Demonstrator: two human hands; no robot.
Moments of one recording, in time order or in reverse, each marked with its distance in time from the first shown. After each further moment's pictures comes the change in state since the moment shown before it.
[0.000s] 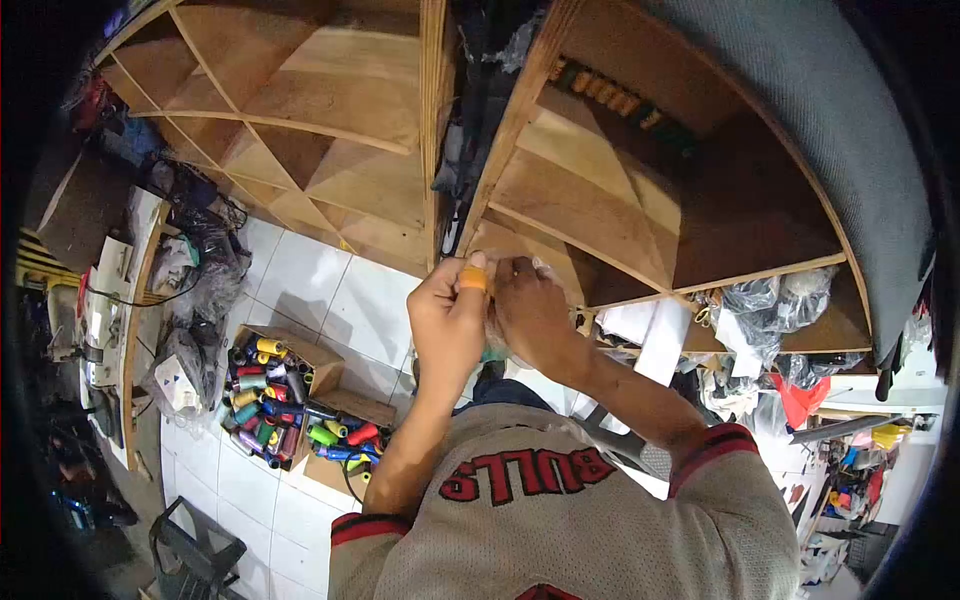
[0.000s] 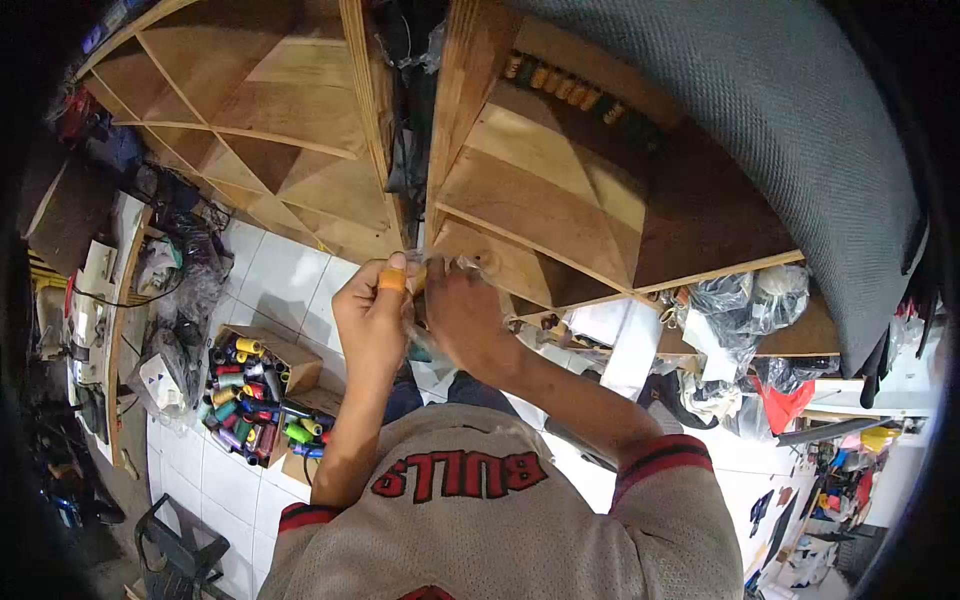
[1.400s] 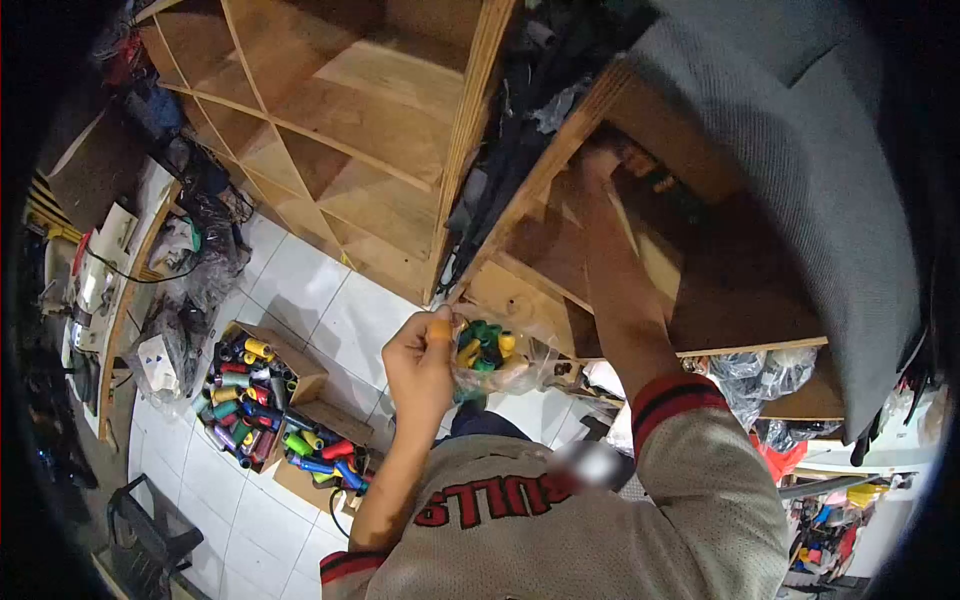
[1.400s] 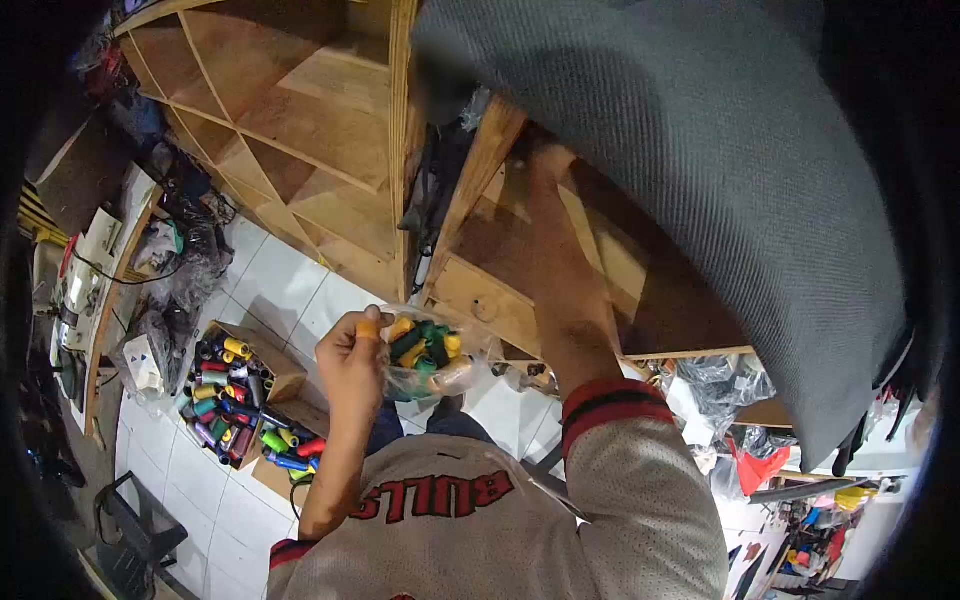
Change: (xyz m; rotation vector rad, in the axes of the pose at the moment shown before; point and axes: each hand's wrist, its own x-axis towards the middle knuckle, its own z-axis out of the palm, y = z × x) left_hand 0.001 -0.009 -0.020 -0.075 0.186 -0.102; right_hand 0.263 0.219 0.071 -0.042 0.609 0.326
